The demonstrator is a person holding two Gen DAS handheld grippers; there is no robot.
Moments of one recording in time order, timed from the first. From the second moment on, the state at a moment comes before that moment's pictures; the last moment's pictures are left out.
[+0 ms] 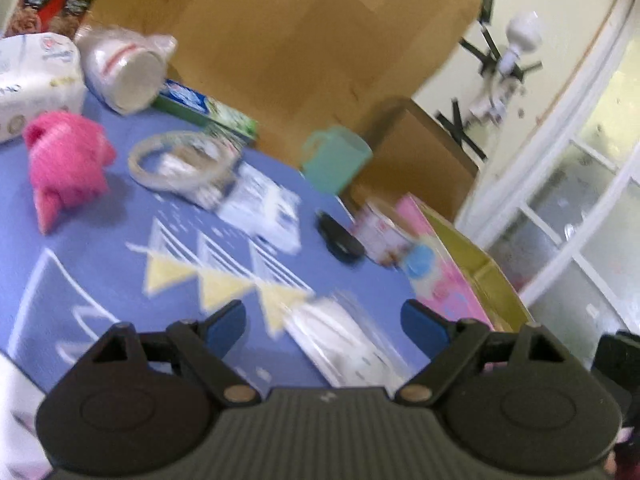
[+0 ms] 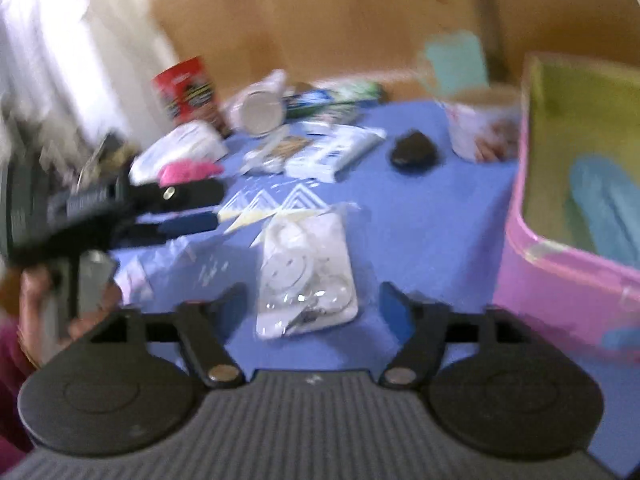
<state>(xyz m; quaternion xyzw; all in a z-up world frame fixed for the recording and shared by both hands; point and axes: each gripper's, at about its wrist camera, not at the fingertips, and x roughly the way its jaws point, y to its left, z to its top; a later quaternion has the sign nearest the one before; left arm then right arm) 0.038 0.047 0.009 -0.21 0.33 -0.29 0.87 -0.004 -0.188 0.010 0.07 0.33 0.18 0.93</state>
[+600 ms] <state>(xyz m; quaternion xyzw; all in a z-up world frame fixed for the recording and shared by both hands) 0.008 -0.034 0.051 -0.14 0.30 -0.31 0.89 0.001 -0.142 0.007 -0.03 0.22 0.14 0.96</state>
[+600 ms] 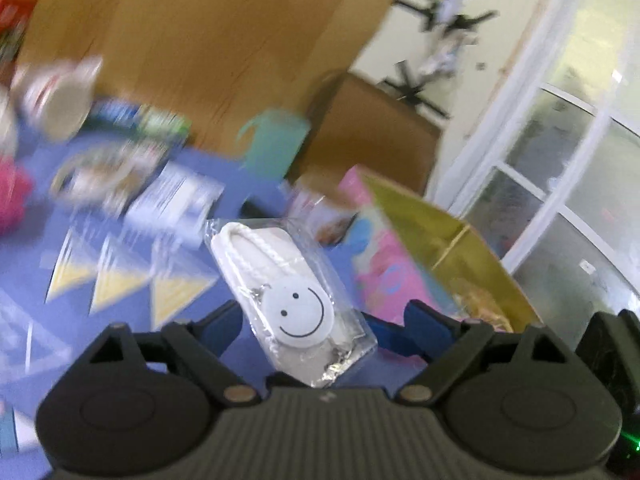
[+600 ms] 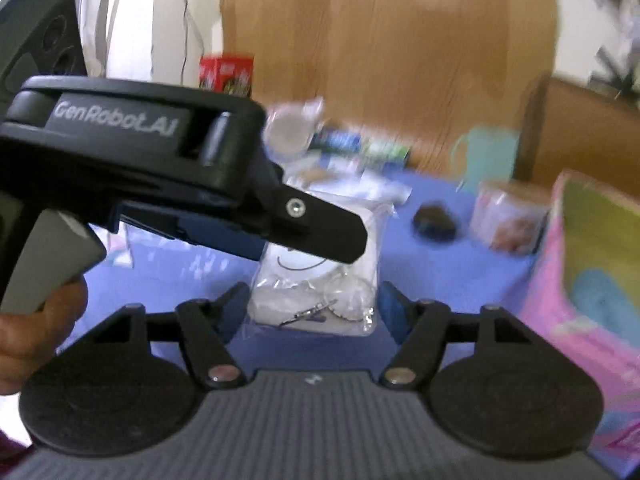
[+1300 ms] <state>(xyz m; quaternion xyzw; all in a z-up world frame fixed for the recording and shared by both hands) 0.044 -0.228 0.074 -0.01 0.28 -0.45 0.85 -0.013 -0.290 0.012 0.03 0.18 -0.17 0.97</state>
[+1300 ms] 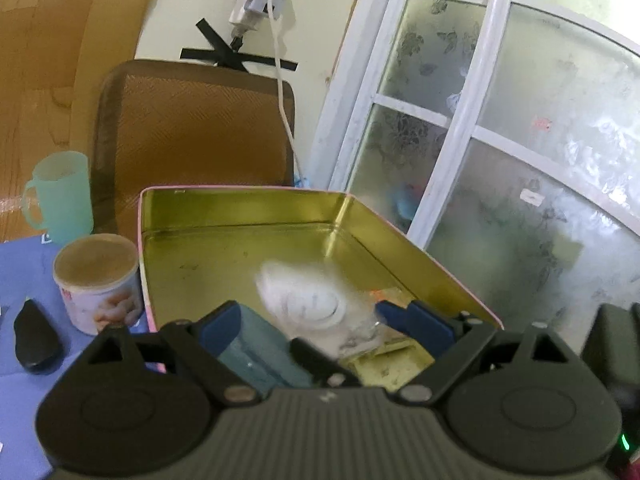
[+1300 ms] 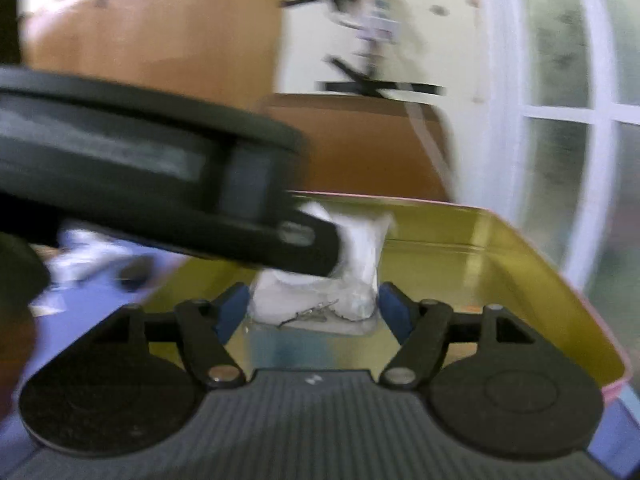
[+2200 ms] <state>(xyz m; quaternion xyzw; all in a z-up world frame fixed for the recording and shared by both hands) 0.068 0.092 0.003 -0.23 0.27 -0.17 0.92 0.100 -0.146 0.017 0.03 0.26 0.09 0.96</state>
